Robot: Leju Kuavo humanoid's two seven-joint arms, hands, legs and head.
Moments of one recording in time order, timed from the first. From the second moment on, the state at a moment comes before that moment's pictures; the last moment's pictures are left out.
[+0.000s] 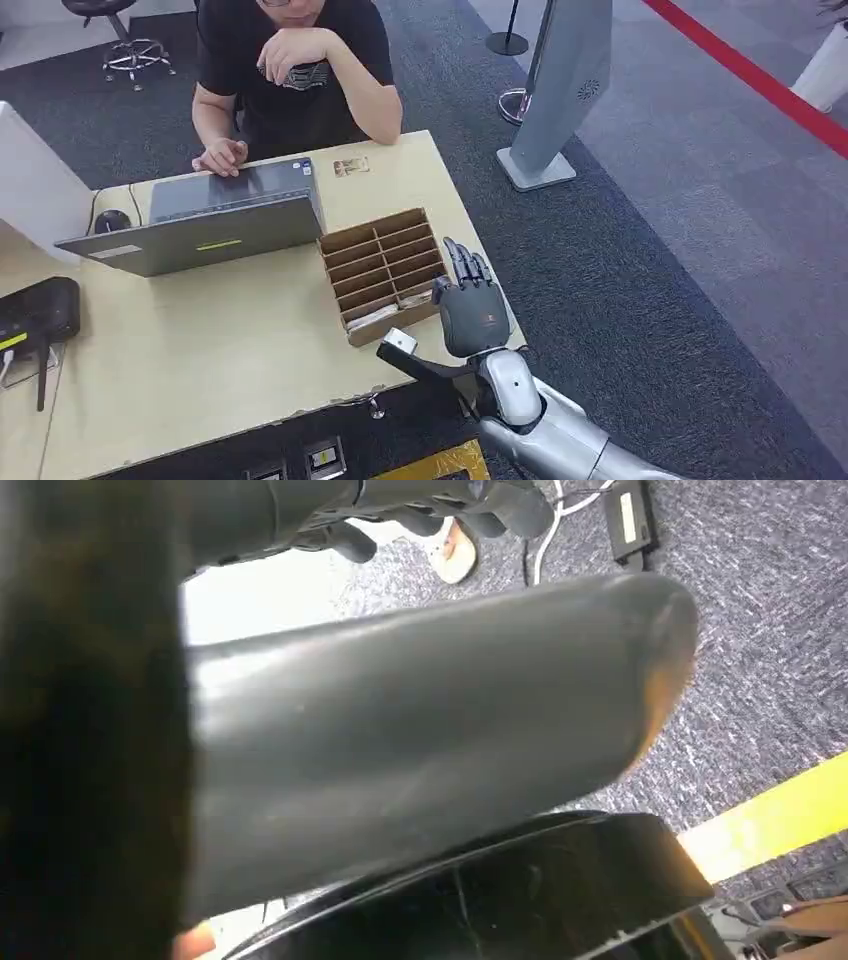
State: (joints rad) left arm -0.12 -0.06 -1.29 -0.29 0.41 0.70 0.14; right arm -0.16 -0.28 0.65 -1.48 1.28 -0.69 0.52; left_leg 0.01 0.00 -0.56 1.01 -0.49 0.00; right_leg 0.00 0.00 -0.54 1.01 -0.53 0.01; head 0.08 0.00
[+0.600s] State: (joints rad) left arm -0.12 -0.06 -1.29 -0.29 0.41 0.70 0.13; right arm -0.13 -0.28 0.62 -1.52 1.29 -0.69 0.50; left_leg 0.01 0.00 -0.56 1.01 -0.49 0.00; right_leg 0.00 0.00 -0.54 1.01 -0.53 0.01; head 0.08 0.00
